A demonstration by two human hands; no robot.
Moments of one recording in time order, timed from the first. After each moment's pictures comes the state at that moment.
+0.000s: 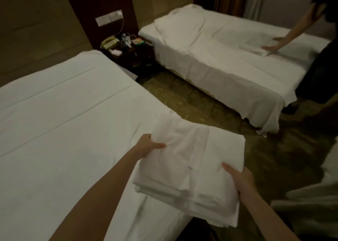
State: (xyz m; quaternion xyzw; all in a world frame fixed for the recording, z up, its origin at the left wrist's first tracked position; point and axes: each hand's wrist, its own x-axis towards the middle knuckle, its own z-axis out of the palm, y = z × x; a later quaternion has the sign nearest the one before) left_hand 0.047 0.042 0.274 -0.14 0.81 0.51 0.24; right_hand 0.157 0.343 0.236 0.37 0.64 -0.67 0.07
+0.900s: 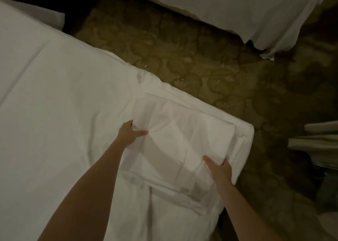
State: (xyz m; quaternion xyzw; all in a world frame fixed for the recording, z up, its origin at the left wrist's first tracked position) left_hand -0.195 0.024 -0.035 -0.13 0.87 0.32 0.36; right_hand 0.011 0.263 -0.053 0.61 0.51 -0.59 0.12
